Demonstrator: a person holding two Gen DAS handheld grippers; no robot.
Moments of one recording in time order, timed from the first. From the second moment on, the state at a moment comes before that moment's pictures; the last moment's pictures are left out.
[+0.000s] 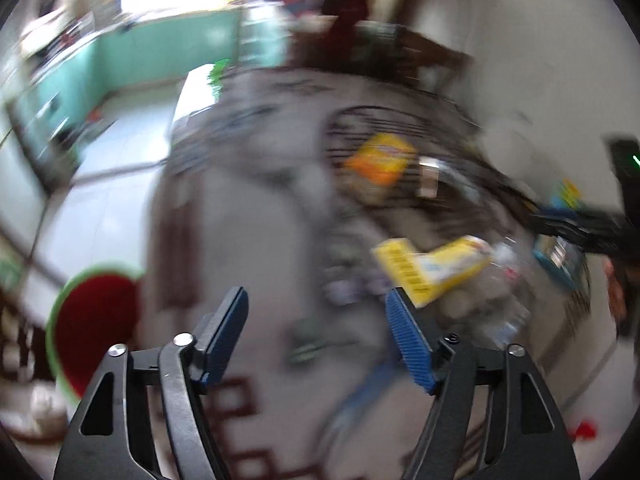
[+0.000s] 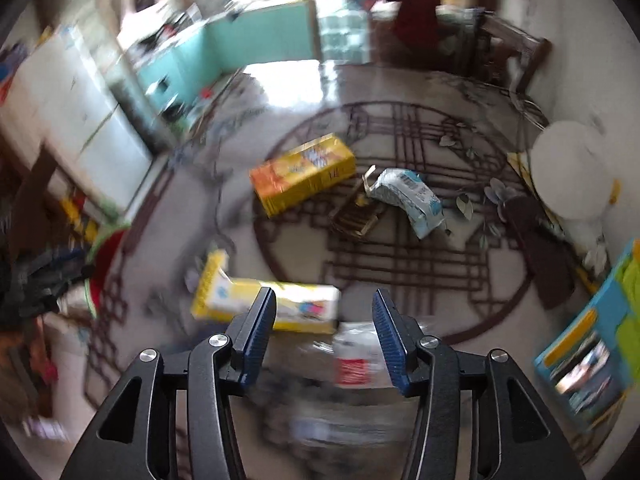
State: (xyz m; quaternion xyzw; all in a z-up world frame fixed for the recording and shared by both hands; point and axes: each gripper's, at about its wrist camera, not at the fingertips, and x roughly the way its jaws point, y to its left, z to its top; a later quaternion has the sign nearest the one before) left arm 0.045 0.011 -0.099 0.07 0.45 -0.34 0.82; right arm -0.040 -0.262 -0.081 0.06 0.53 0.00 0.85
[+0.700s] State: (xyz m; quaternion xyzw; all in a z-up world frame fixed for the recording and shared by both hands) left arm 0.052 -0.141 -0.173 0.21 0.53 -0.47 0.67; right arm -0.029 -0.275 -0.139 -0.11 0.62 0.27 0.73
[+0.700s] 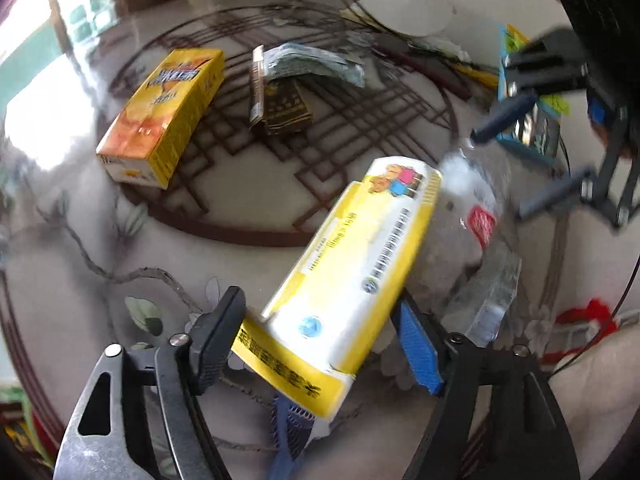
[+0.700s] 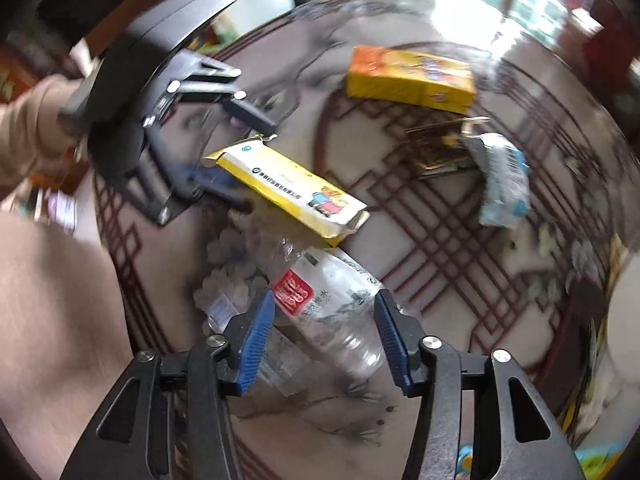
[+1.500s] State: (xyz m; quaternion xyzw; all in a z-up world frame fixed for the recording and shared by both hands) left arm 0.076 -0.023 -0.111 -0.06 0.52 -0.27 0.81; right arm -0.012 -0.257 -0.194 -0.10 0.66 0.32 0.68
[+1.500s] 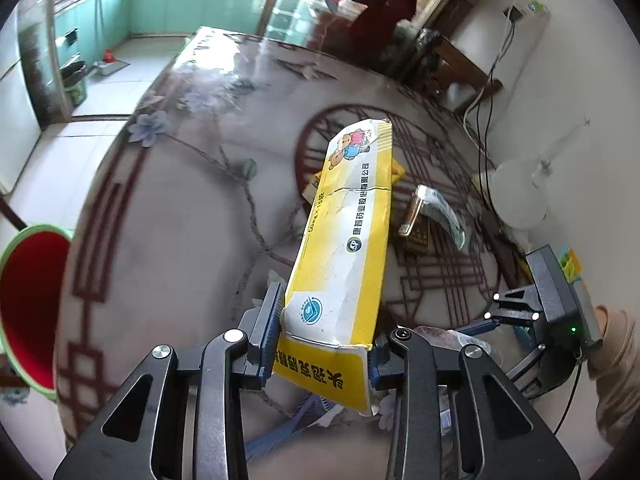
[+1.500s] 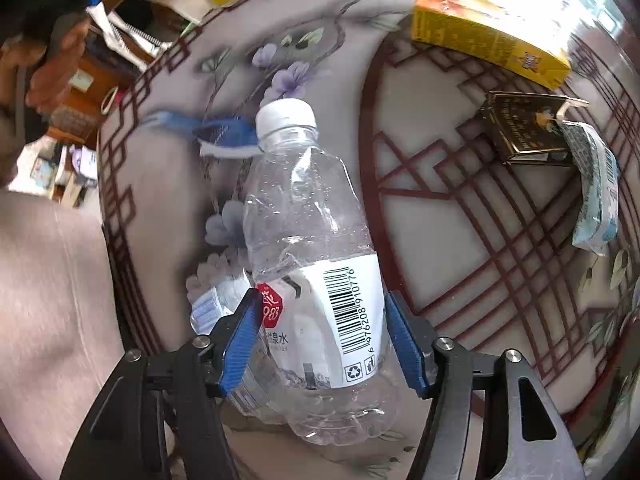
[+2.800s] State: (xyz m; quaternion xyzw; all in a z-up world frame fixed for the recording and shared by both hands) left arm 0.049 0.047 -0.107 -0.07 0.49 -0.25 0.83; right arm -0.002 -0.239 -0.112 0.13 0.57 0.16 0.80
